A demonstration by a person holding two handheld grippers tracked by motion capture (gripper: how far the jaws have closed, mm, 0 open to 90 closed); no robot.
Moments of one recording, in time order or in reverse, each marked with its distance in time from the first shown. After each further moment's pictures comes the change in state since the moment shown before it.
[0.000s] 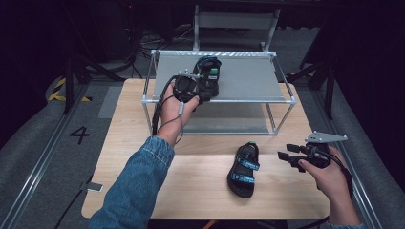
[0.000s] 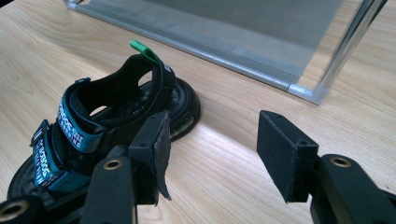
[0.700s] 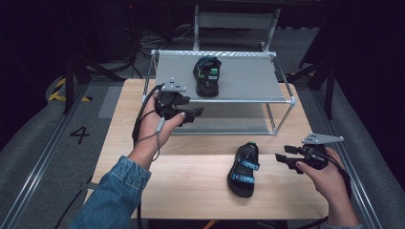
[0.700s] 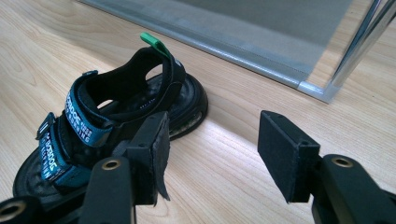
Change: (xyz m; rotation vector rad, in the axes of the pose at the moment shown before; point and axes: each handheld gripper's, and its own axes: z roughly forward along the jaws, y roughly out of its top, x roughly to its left) left arm -0.023 -0.031 -0.071 0.002 0.070 0.131; right arm 0.008 0.001 0.003 0.023 0.003 -0.022
